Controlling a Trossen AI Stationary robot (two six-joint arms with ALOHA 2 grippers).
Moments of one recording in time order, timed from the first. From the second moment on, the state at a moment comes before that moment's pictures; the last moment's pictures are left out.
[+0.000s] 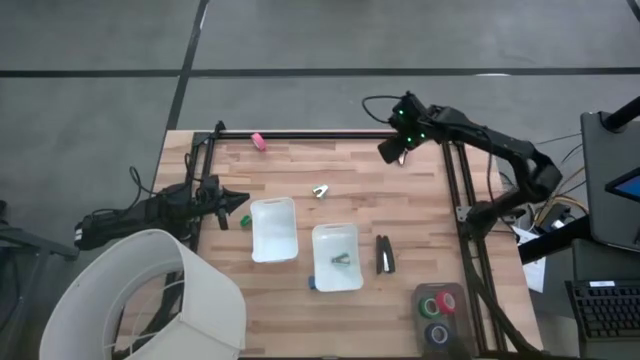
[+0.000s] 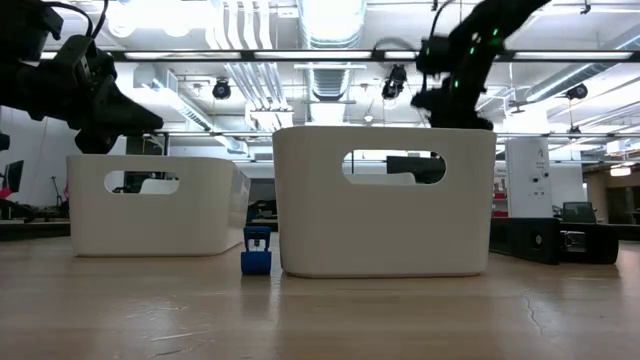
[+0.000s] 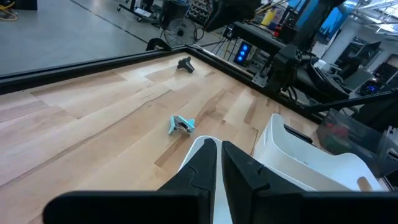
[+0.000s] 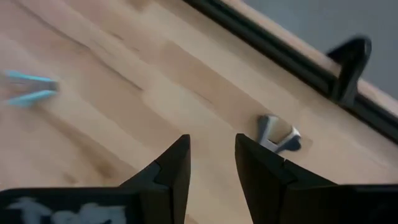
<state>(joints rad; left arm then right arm) 0.17 0.04 0.11 -0.29 -0.16 -0.42 -0.75 1.47 1.18 -0.81 -0.01 0.23</state>
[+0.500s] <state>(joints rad) 0.17 0.04 0.11 -0.29 -0.16 -0.42 -0.93 1.73 1.19 -0.85 -0.11 0.20</state>
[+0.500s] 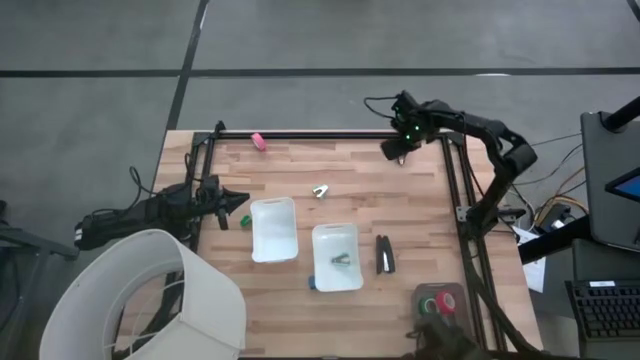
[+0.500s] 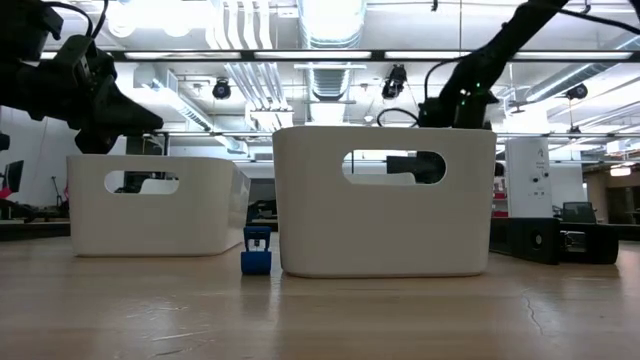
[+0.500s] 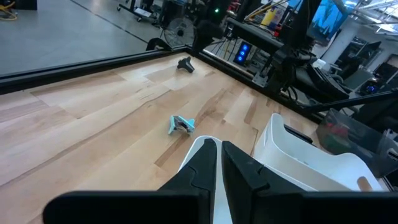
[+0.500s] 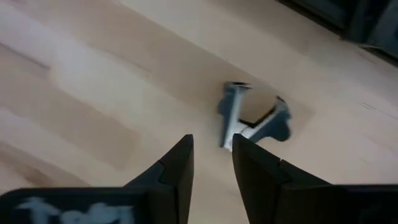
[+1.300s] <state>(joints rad) 0.17 0.04 0.11 -0.29 -0.16 -0.42 -1.04 1.72 1.18 -0.87 -0.05 0.23</state>
